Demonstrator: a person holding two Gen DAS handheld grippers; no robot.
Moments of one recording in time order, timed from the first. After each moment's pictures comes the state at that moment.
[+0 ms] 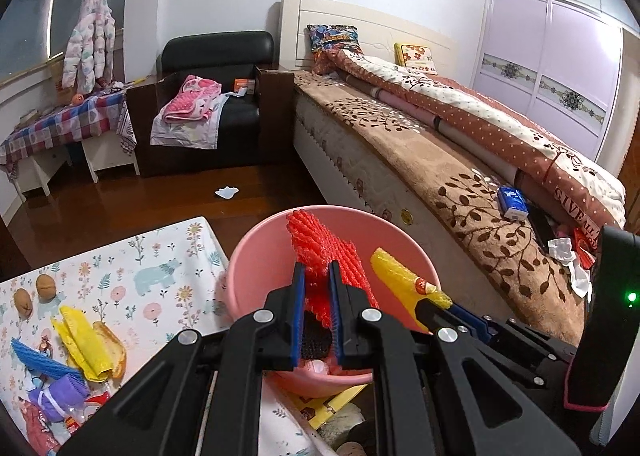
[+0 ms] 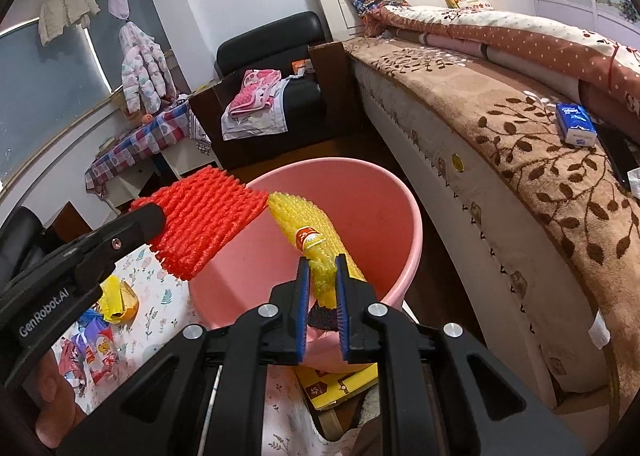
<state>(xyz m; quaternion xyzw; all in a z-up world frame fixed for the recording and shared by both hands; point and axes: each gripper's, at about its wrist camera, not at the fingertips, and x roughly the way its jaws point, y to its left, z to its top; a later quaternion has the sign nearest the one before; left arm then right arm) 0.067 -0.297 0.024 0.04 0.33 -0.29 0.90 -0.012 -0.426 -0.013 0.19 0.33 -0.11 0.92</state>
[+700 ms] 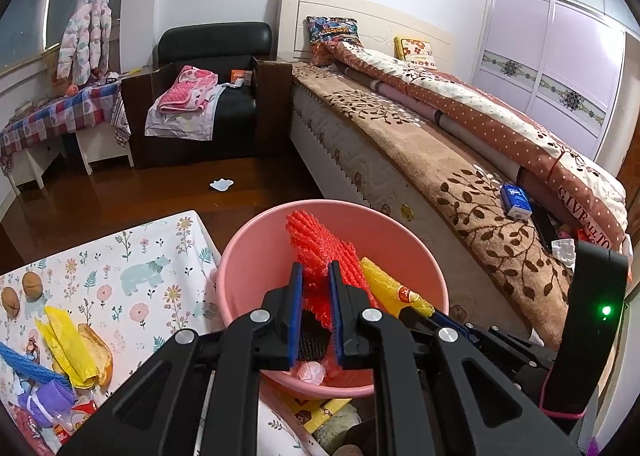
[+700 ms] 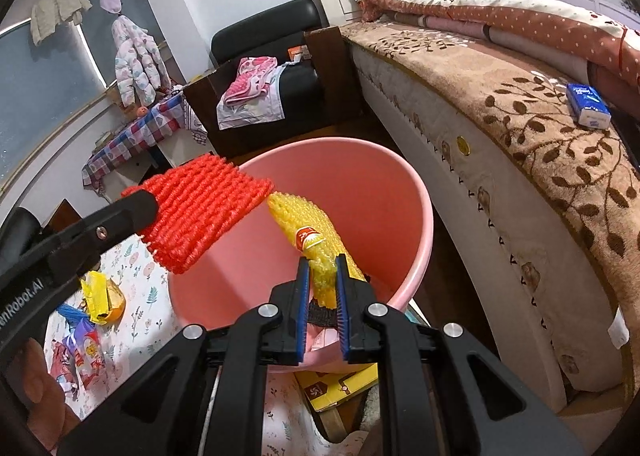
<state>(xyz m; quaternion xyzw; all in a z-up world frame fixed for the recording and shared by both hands) 0.085 -0.303 0.011 0.04 0.34 -0.29 0.89 0.010 -0.433 -0.037 0.20 0.35 -0.11 0.91</state>
